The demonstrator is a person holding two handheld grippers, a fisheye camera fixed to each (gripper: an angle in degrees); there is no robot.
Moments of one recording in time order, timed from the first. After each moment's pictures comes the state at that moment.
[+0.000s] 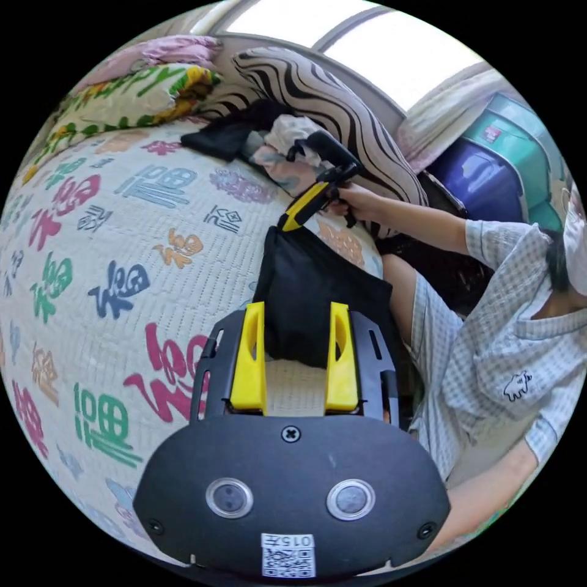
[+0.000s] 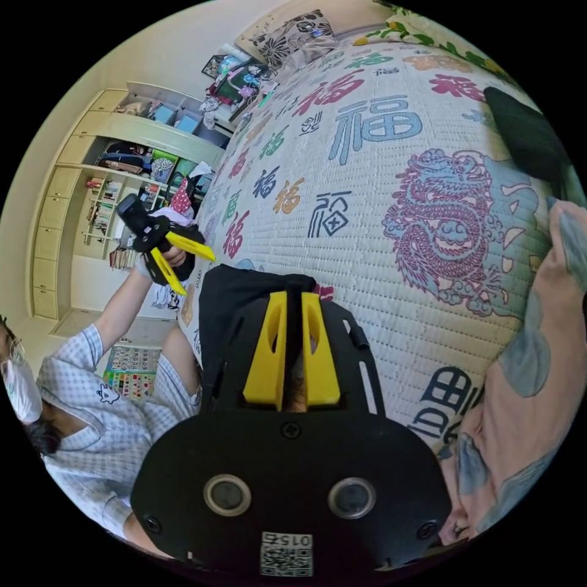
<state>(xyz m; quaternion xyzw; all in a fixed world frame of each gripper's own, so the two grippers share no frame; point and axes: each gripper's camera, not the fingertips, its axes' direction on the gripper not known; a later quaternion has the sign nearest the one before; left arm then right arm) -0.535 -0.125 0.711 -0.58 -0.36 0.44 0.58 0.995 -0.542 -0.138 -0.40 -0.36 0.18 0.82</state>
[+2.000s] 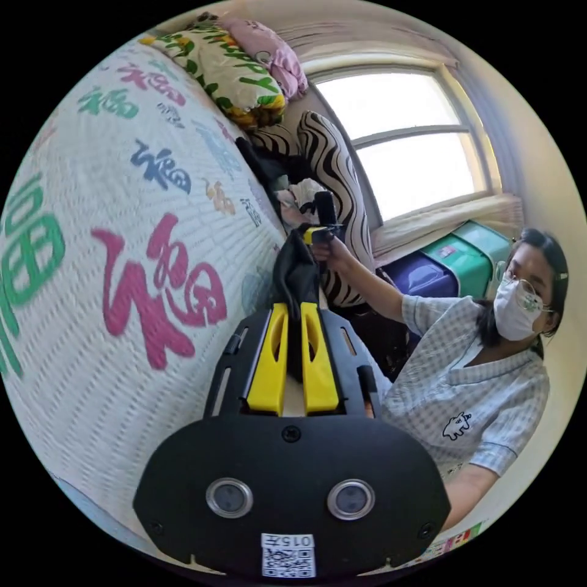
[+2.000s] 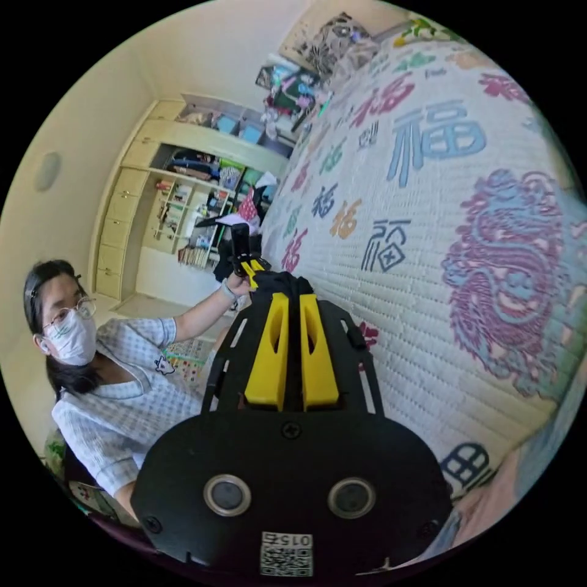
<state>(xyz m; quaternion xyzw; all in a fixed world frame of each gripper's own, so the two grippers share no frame) -0.646 -0.438 0.532 -0.45 -0.24 0.28 0.81 1.106 -0.512 -0.161 -0.35 -0.52 0.20 0.75</state>
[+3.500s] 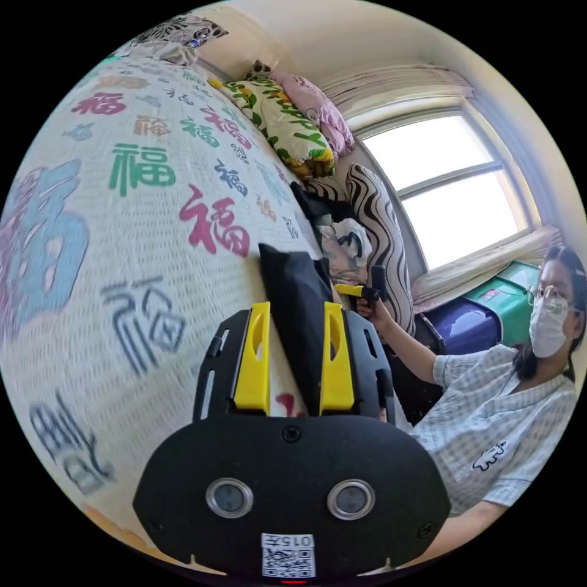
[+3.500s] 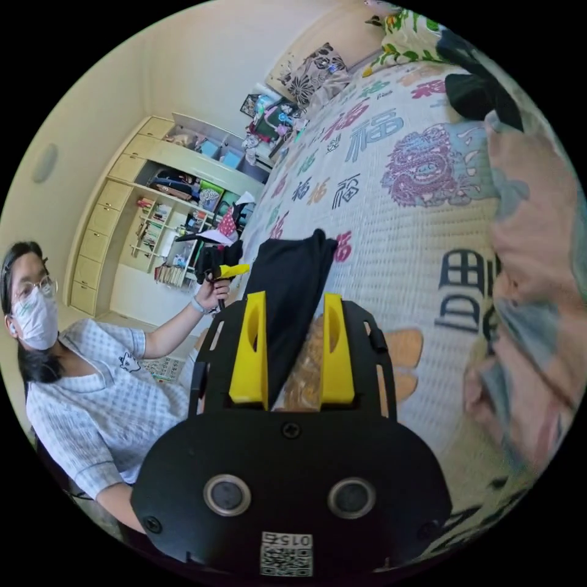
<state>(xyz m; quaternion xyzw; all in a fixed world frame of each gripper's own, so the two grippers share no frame) -0.496 -0.275 0.358 -0.27 -0.34 0.30 0.85 1.112 -0.384 -0.339 -0.29 -0.43 0.24 0.82</state>
